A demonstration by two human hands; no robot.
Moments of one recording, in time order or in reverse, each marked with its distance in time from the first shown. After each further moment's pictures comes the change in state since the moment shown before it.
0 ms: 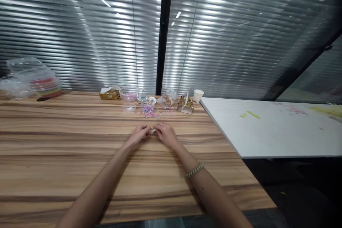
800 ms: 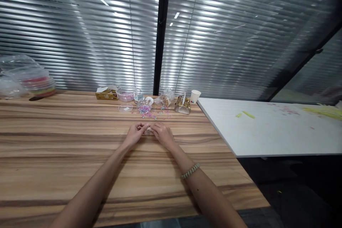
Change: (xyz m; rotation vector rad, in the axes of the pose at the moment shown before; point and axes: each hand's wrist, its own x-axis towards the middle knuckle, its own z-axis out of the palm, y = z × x) left_hand -0.003 0.011 -0.001 0.097 0.086 0.233; right_hand 0.000 -0.004 -0.003 -0.103 0.000 -0.010
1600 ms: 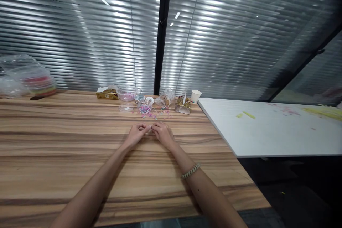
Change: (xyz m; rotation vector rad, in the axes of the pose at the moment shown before) left_hand -0.005 0.008 0.002 0.058 -0.025 -0.004; right_hand 0.001 0.001 0.001 0.000 0.025 -0.030
